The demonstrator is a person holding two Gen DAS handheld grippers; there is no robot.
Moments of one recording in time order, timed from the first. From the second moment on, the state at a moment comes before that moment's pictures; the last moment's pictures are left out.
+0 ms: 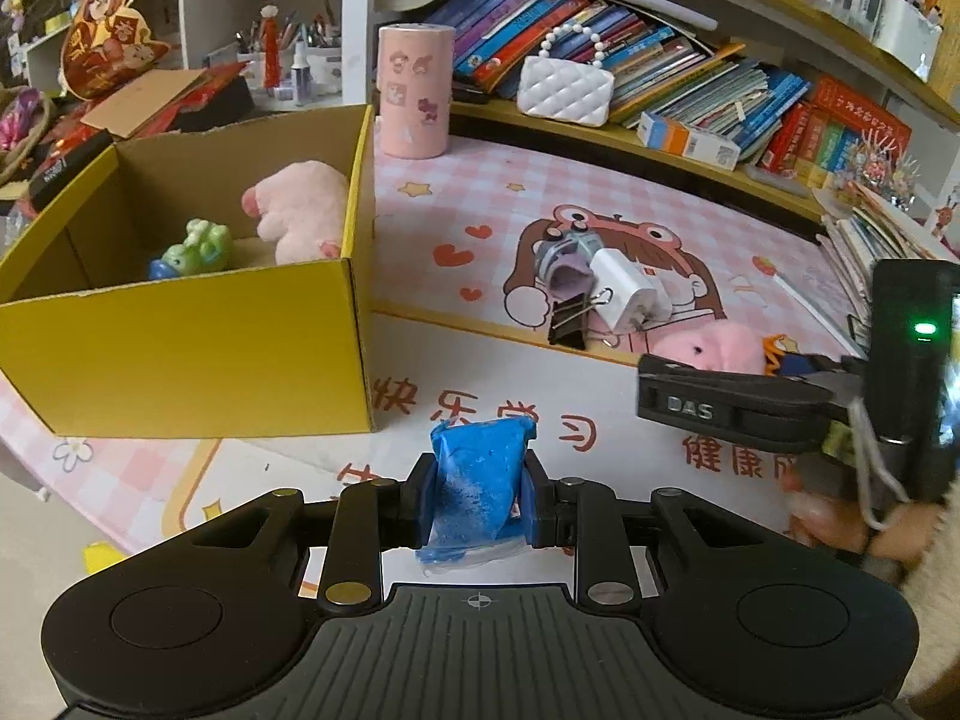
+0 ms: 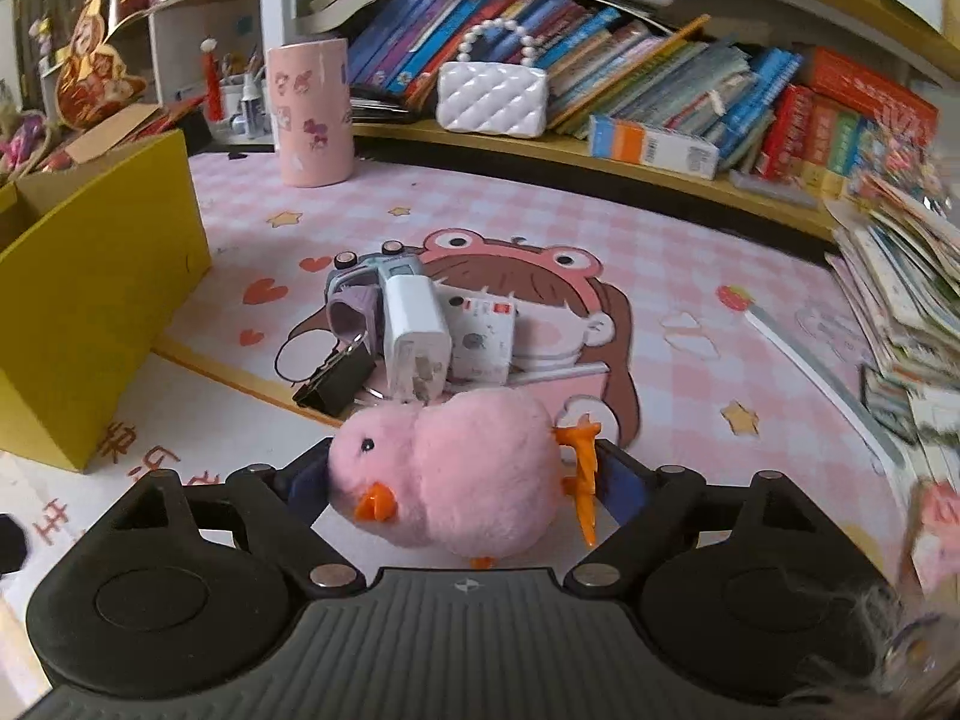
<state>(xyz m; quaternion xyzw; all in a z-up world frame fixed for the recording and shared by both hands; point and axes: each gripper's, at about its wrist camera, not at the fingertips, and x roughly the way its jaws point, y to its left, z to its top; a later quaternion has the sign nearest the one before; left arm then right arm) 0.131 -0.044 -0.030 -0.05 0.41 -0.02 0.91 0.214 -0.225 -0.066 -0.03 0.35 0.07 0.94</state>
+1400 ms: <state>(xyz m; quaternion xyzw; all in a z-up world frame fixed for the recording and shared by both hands) -0.020 0.190 0.011 -0.08 0.28 -0.01 0.96 0.012 0.010 0.006 -0.03 0.35 0.14 0.93</state>
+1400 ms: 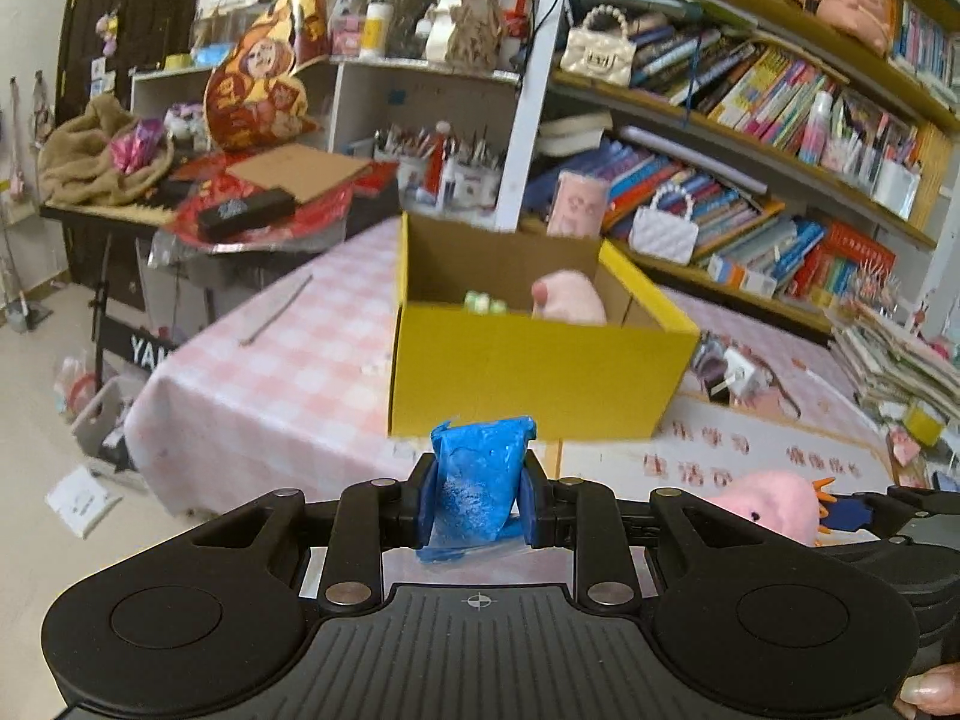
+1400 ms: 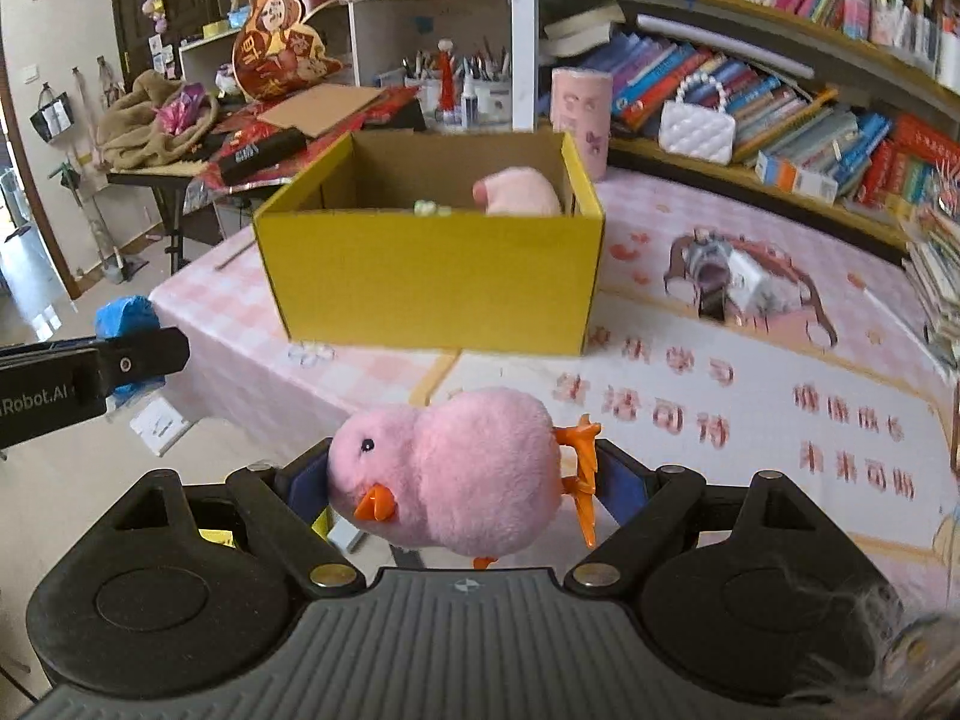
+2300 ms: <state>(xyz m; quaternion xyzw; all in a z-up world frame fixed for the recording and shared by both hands) 0.188 0.147 -0.016 0.00 0.35 0.00 0.94 0.310 0.058 0.012 -0.01 0.41 0.25 0.88</state>
